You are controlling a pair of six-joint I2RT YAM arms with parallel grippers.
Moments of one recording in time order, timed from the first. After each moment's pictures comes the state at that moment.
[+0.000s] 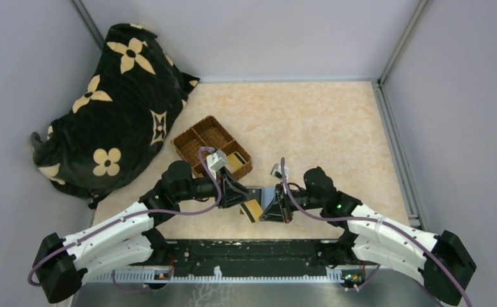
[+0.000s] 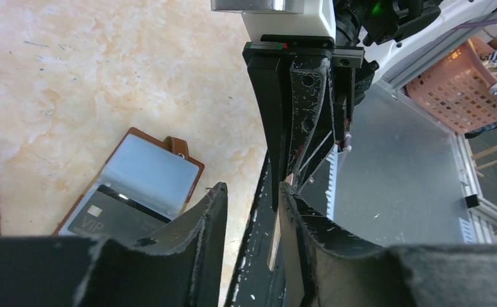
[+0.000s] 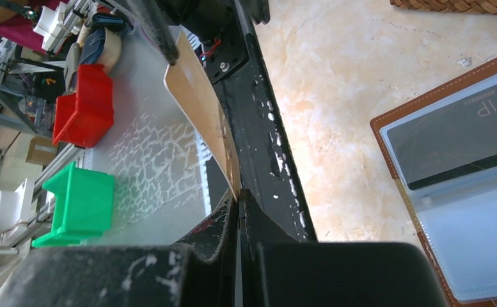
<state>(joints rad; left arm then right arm) -0.85 0.87 0.49 0.24 0.54 -0.39 0.82 0.83 0.37 0.09 -0.71 0.44</state>
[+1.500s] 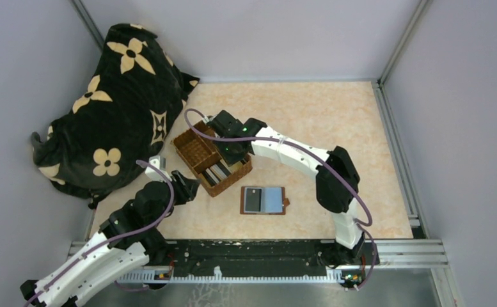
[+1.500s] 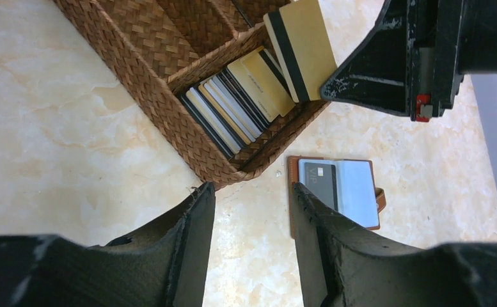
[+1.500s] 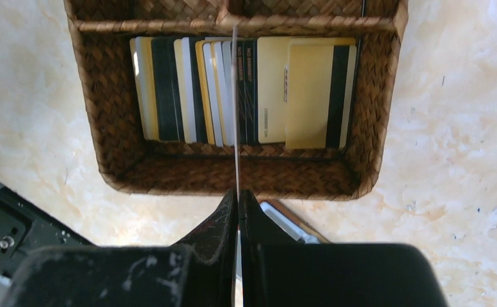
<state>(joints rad) -0.85 0.38 0.51 -0.55 -0.49 -0.76 0.95 1.94 1.74 -0.82 0.06 0.27</state>
